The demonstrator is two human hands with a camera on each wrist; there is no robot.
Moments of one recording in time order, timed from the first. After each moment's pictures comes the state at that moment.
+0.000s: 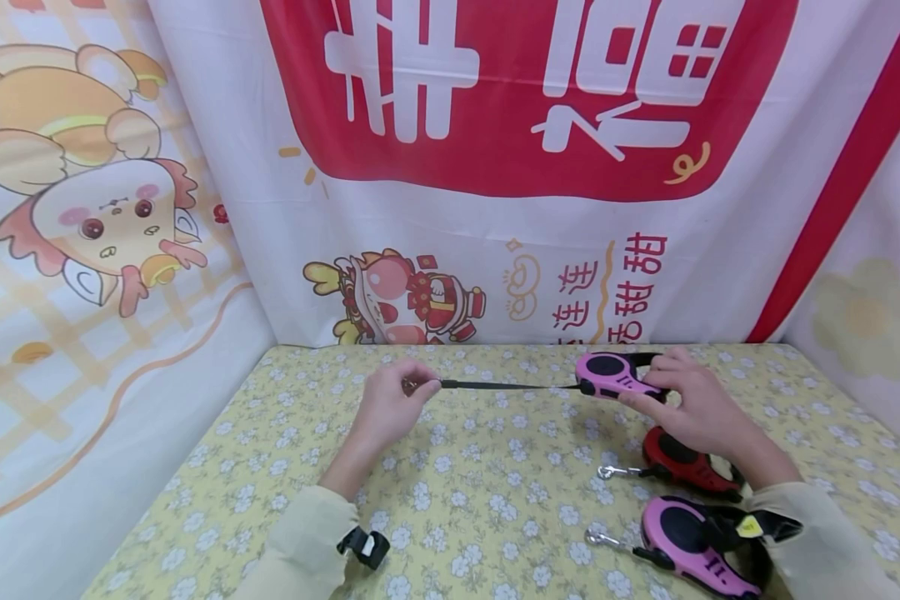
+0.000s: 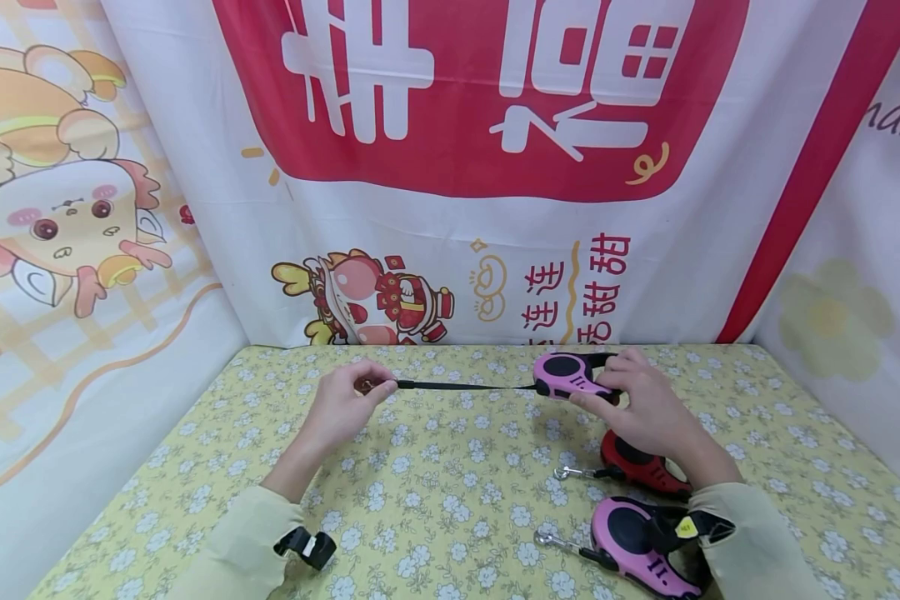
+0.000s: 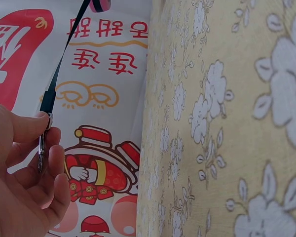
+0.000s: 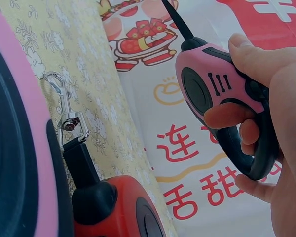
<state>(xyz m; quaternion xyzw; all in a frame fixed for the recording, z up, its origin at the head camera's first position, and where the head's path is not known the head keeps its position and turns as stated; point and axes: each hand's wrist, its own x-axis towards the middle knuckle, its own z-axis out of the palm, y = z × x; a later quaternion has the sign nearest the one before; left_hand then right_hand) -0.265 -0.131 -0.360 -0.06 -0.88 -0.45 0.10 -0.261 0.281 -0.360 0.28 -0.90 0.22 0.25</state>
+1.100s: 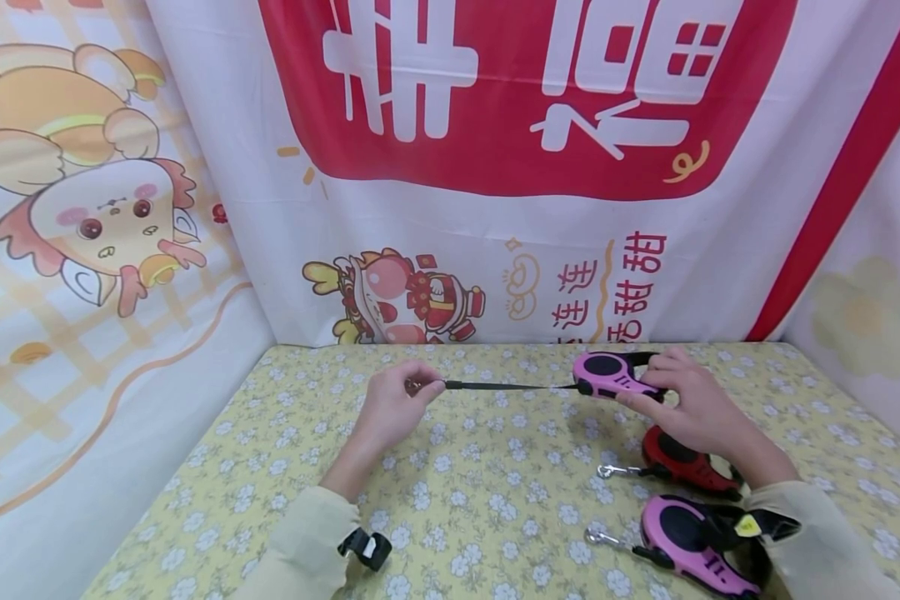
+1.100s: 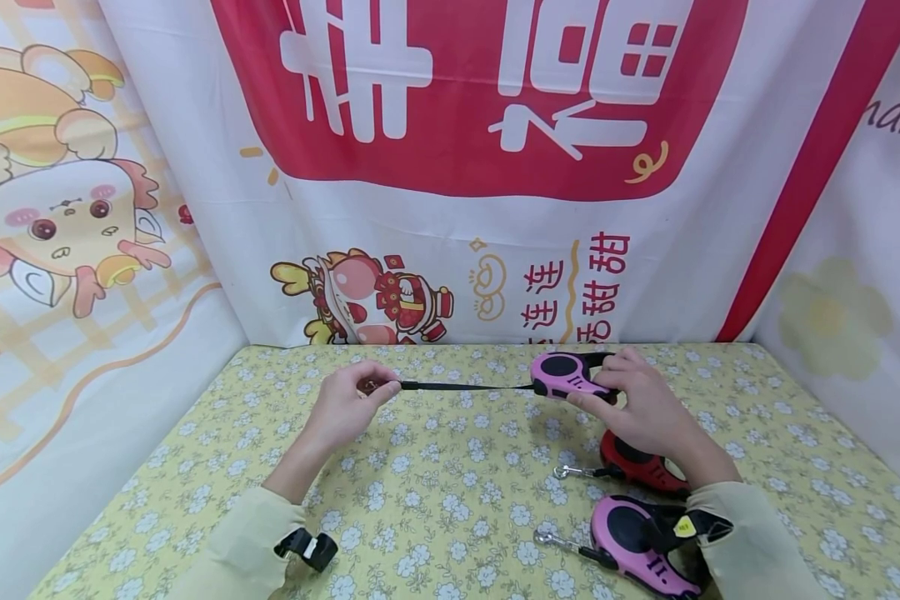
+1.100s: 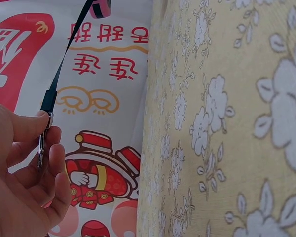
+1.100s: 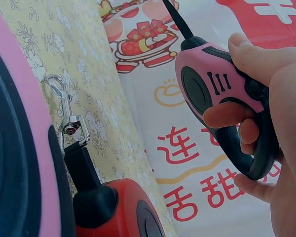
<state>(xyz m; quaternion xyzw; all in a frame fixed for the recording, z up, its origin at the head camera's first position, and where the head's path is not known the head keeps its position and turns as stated) -0.261 -0.126 -0.358 -0.06 -0.88 -0.46 0.09 -0.261 0.279 -0.360 0.28 -0.90 0.22 0.24</state>
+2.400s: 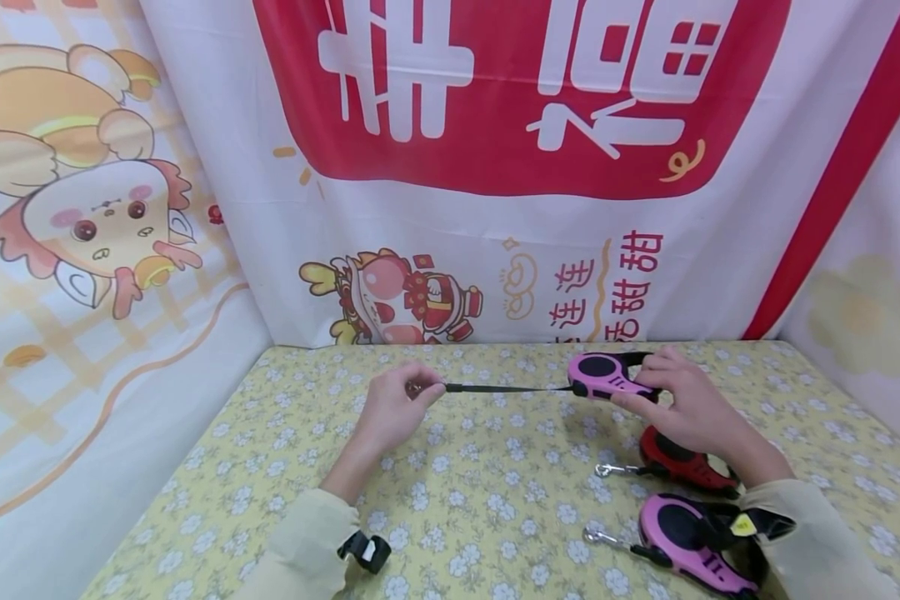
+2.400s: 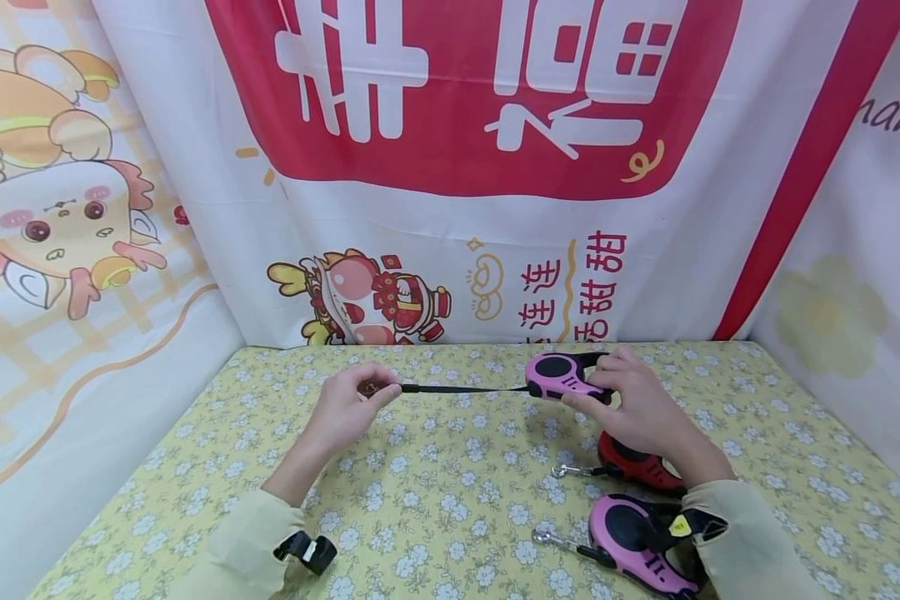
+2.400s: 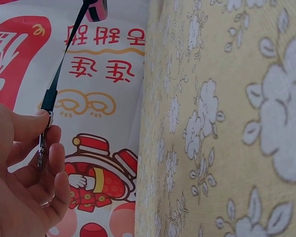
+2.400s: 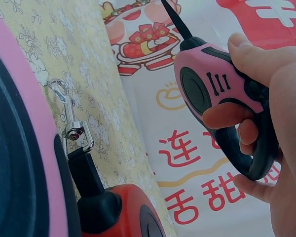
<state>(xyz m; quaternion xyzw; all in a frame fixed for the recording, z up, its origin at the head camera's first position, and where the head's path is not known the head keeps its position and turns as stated) -0.262 -0.125 -0.362 -0.08 -0.88 -0.45 0.09 -0.262 0.277 -0.361 0.30 -0.89 0.23 0.25</state>
